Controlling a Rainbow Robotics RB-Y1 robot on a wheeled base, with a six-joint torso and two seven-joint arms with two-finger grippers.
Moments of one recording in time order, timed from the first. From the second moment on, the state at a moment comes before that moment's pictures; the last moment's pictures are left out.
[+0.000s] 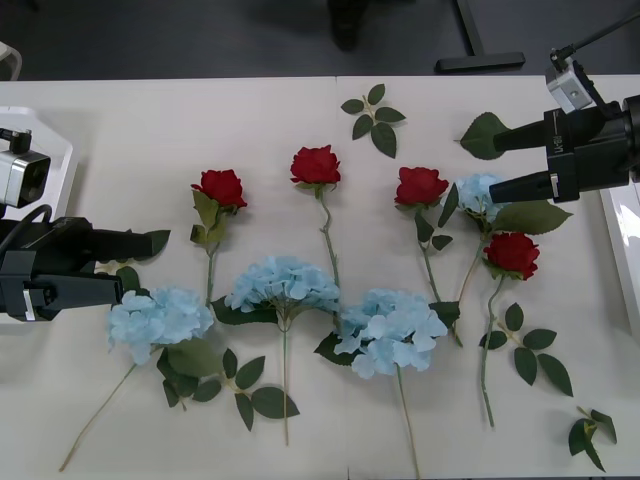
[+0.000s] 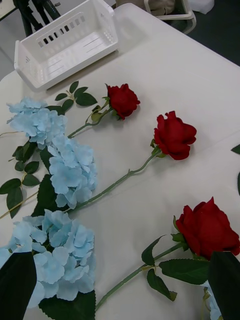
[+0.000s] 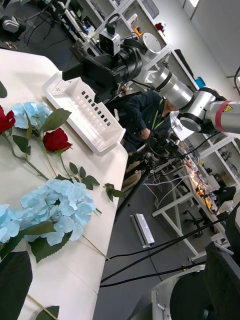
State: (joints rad) right arm -0.60 -1.08 0.35 -1.40 -2.10 1.20 2.71; left arm -0.05 1.20 -0.23 -1.76 2.65 1.19 -2.69
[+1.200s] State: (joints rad) right arm -0.44 -1.14 0.36 -1.55 -1.51 1.38 1.56; left arm 0.43 1.16 0.39 -1.84 2.06 1.42 -2.17
